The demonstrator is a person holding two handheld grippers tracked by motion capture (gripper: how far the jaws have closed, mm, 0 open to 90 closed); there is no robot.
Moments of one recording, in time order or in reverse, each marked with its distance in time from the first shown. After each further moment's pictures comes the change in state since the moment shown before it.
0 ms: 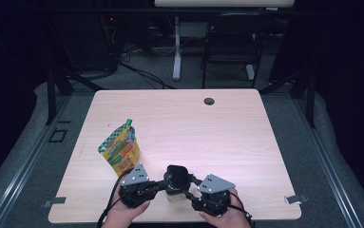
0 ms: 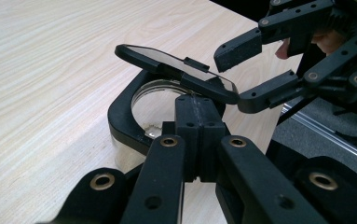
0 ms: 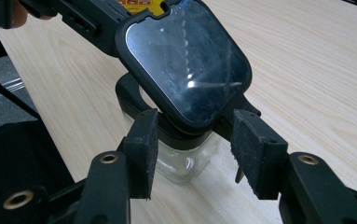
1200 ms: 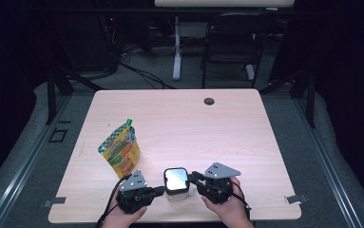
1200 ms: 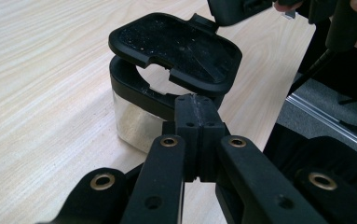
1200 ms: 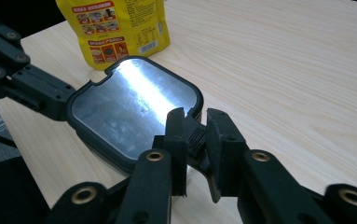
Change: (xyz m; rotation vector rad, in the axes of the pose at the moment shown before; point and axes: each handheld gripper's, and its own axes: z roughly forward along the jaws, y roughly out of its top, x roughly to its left) left arm 0.001 -0.021 0.000 0.053 0.017 -0.018; right arm -0.025 0.009 0.006 -0.034 -0.021 0.138
